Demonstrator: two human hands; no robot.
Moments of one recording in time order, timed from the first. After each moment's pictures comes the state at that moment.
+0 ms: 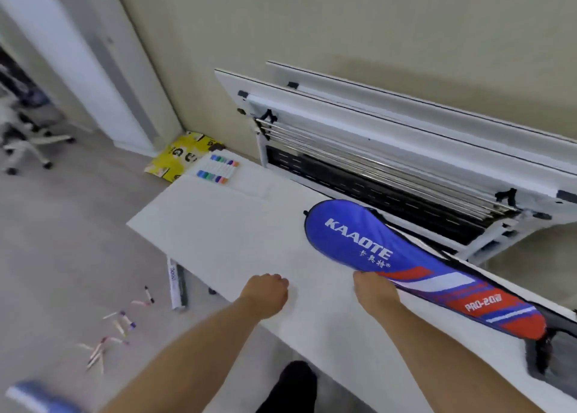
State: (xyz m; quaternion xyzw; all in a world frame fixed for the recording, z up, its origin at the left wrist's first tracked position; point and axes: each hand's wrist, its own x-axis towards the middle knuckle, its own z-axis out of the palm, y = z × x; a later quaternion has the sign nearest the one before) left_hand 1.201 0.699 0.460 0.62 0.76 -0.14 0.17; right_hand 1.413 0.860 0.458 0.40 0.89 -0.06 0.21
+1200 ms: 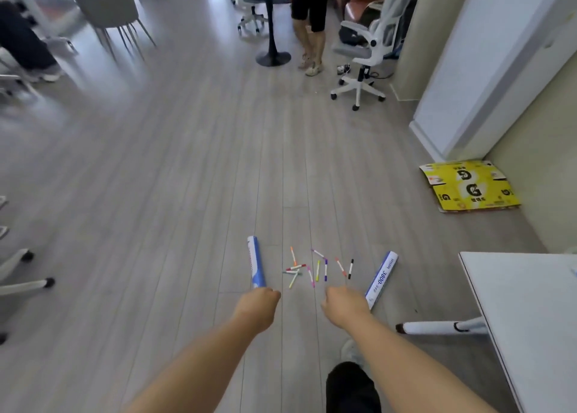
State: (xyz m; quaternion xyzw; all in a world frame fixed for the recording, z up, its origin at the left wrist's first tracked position) left_hand 0.892 0.029 0.454 0.05 0.95 -0.01 0.30; right_hand 0.859 0.237 0.453 -0.09 0.95 -0.04 0.30
